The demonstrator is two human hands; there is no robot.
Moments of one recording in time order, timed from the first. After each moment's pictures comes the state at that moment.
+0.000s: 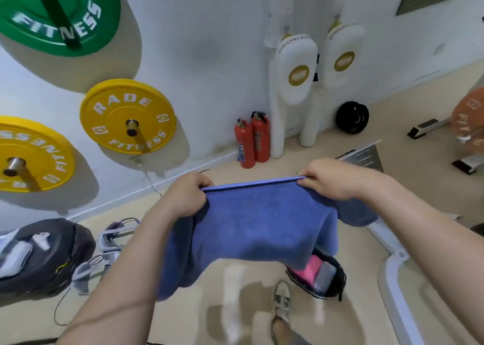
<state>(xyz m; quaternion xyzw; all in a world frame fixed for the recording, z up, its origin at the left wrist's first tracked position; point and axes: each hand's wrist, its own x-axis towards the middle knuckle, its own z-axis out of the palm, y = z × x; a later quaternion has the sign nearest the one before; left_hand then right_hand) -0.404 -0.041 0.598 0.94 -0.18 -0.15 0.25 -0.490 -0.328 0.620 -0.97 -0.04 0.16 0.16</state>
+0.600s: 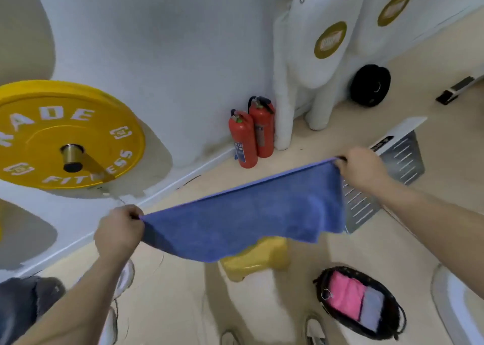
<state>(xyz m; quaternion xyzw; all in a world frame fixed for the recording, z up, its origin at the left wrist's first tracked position) -0.053 0.028 0.399 0.99 0.05 -0.02 0.12 -0.172 -0.424 0.391 -0.96 0.26 0.01 0.13</state>
